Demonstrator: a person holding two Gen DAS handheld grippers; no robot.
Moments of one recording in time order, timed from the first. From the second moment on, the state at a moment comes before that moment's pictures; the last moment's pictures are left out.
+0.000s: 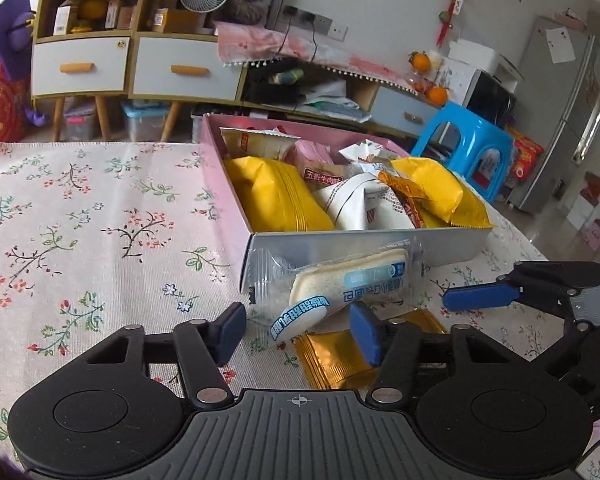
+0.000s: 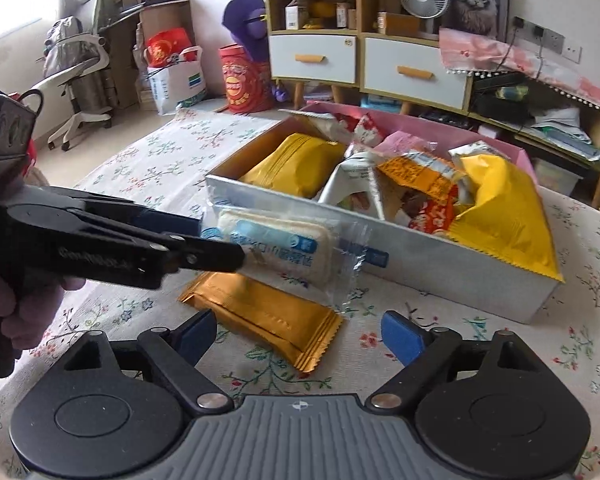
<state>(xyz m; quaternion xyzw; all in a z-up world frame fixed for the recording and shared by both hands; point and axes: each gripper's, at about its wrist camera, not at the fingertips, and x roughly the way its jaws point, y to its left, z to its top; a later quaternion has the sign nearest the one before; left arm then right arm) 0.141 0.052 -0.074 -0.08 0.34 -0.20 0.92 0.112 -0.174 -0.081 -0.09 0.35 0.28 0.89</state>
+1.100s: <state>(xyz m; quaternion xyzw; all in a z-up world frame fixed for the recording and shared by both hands) 0.139 0.062 -0.070 -0.16 0.34 -0.21 0.90 0.083 -0.147 -0.076 -0.14 0.35 0.34 0.87</state>
